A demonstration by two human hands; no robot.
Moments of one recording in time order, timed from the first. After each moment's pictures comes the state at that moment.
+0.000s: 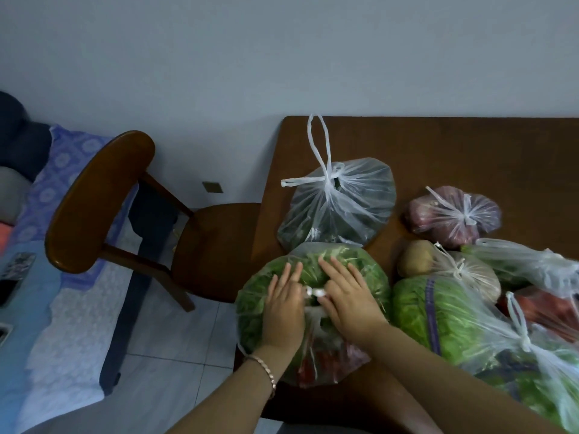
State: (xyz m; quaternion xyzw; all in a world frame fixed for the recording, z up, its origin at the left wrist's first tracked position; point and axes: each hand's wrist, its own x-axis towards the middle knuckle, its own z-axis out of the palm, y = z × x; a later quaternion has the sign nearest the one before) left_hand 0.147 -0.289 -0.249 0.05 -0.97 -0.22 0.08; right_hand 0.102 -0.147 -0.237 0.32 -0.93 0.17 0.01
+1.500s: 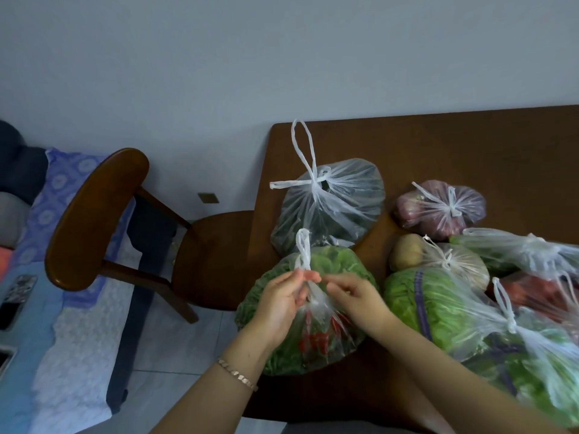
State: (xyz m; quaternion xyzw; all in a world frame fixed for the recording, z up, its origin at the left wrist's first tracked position) left_hand 0.130 -0.281 -0.169 0.22 -0.57 -0.78 -0.14; right_hand 0.107 -0.135 -0.192 0.05 -0.79 0.57 -0.21
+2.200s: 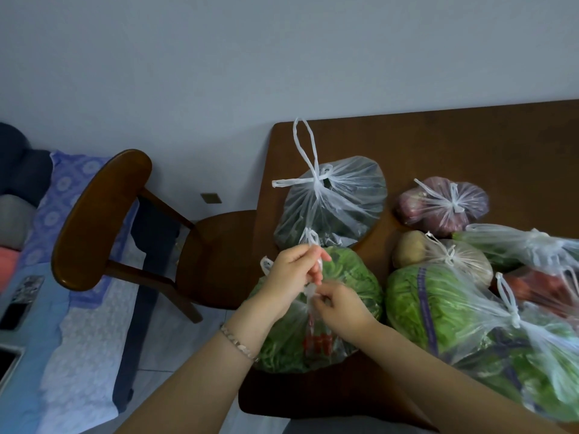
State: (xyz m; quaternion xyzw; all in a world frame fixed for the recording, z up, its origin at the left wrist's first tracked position) left_hand 0.105 -0.279 -0.139 0.11 -0.70 -0.69 -0.13; right_hand 0.120 -0.164 -0.194 0.15 -0.85 0.46 -0.20
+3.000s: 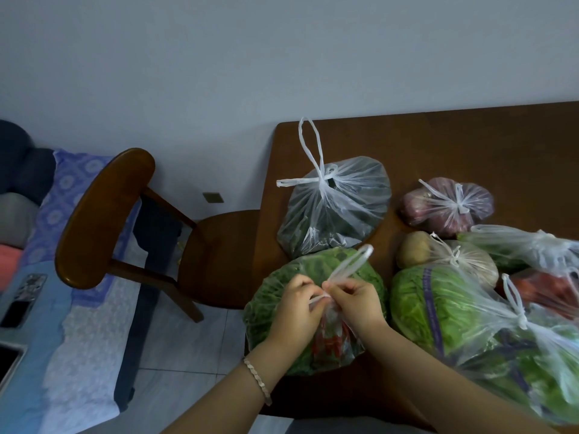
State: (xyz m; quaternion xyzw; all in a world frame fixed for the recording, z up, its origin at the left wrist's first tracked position) left_hand 0.146 -0.281 -0.193 0.01 -0.92 -0.38 -0.04; right_hand 0.121 -0.162 -0.206 -0.12 -0.72 0.66 -0.17
